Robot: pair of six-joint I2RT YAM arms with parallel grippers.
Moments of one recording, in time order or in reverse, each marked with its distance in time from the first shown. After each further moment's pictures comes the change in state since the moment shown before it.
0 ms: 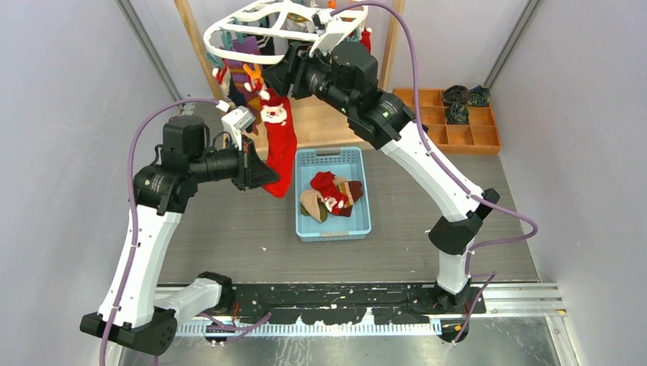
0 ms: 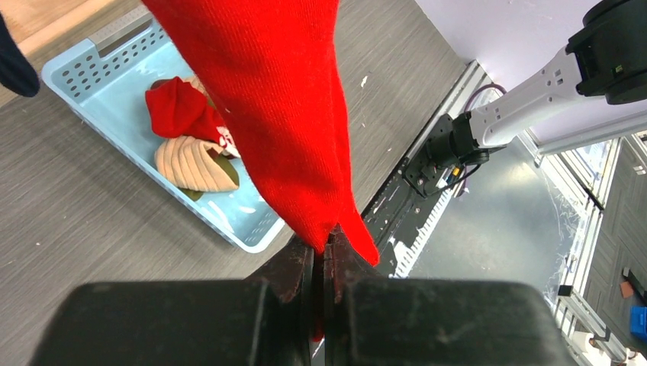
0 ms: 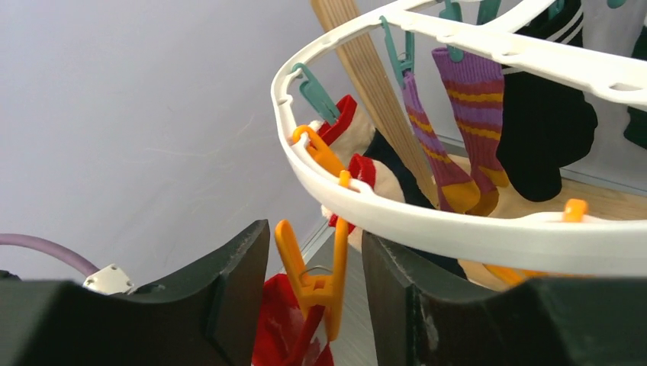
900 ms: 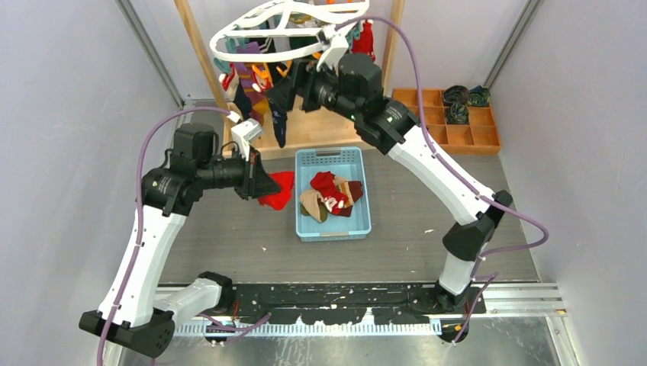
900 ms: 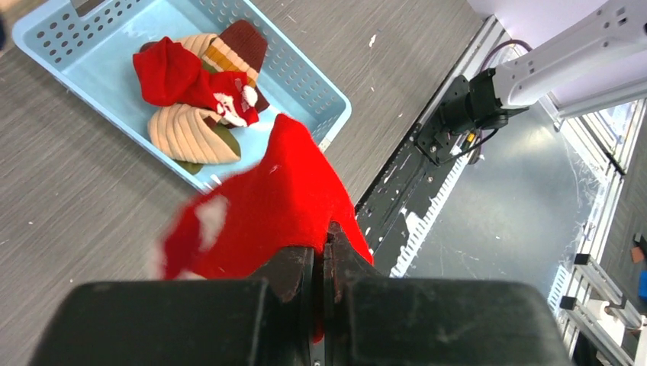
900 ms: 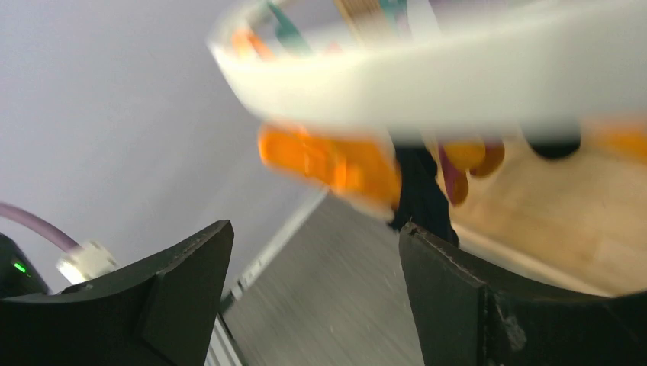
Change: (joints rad) left arm -0.035 -0.012 -0.067 -0.040 -0.020 0.064; right arm -0.053 -0.072 -0.173 0.038 -0.100 0.035
